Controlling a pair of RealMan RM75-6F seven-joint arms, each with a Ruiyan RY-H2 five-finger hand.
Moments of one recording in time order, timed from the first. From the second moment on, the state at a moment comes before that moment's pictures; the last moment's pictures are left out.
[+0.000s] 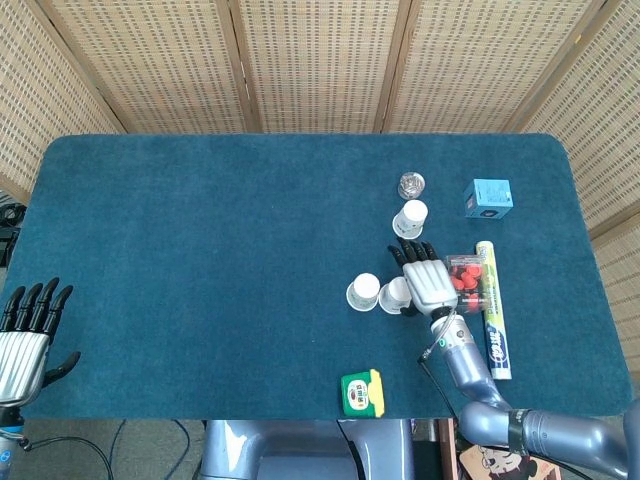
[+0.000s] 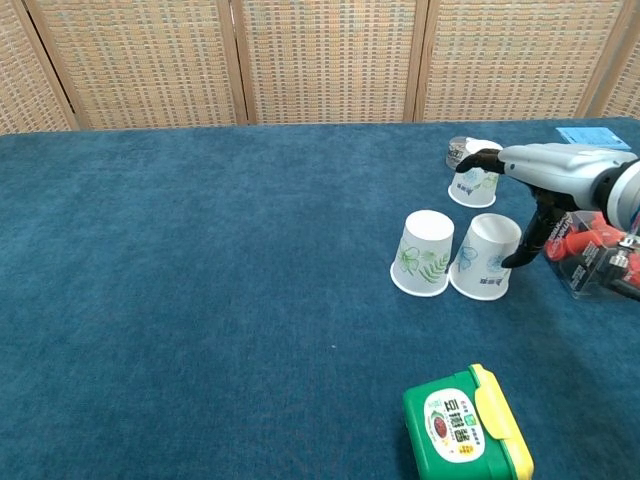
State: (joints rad) left arm -0.05 -1.20 -0.02 -1.59 1.60 1.57 0.27; right arm 0.73 -1.49 0.18 -1.62 -0.81 1.06 -0.59
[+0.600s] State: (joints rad) left arm -0.04 -1.20 -0.02 -1.59 1.60 1.58 0.27; right arm 0.72 -1.30 0.19 -1.90 -0.75 1.18 -0.71
